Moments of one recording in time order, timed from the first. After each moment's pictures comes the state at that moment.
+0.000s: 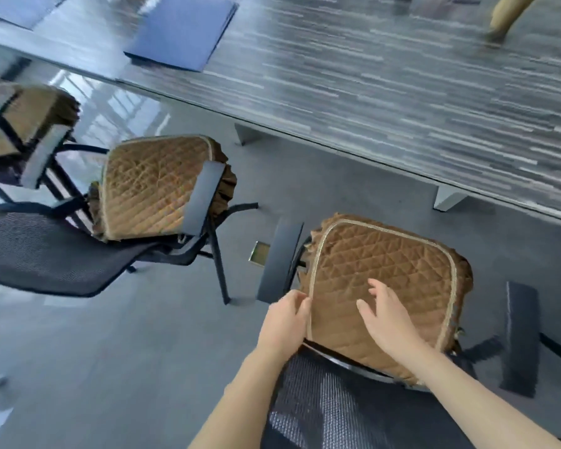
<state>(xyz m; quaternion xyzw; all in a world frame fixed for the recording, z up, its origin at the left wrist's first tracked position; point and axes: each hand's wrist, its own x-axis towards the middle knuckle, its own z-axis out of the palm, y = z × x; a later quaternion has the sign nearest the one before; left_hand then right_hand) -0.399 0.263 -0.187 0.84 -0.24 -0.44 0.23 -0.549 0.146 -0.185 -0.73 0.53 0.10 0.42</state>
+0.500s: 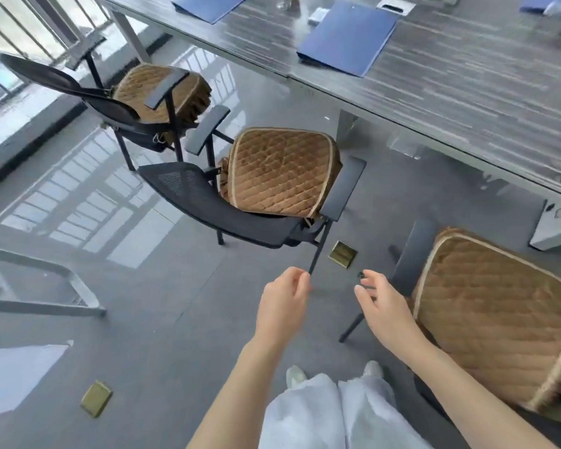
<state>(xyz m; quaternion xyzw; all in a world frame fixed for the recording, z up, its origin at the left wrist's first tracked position) -0.221 0.514 -0.093 0.86 -0.12 -0.32 0.38 -0.345 0.381 -0.109 -0.77 0.43 0.06 0.47</state>
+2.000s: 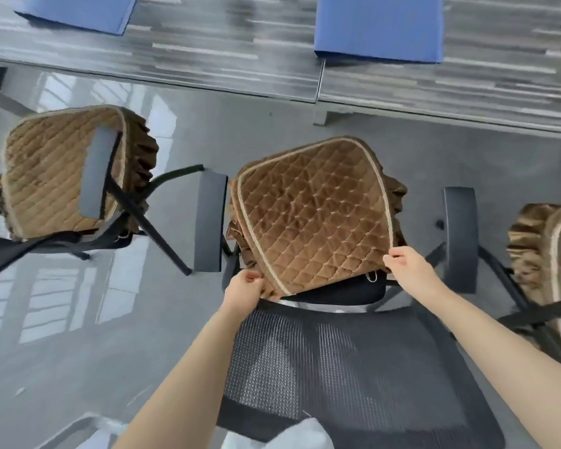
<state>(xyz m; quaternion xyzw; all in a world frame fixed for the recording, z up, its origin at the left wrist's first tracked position) 0.339 0.438 -0.253 0.83 -0.09 -0.53 0.15 0.079 0.271 -0.231 -0.55 0.67 0.11 0.48</state>
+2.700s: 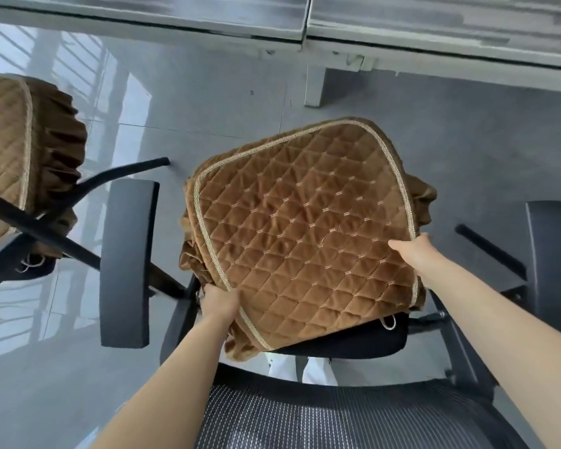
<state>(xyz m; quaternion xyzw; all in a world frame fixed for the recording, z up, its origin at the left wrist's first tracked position) 0.366 0.365 -0.461 0.87 0.05 -0.47 0.12 0.099 0.144 -0.461 -0.39 0.80 0.12 0.45</state>
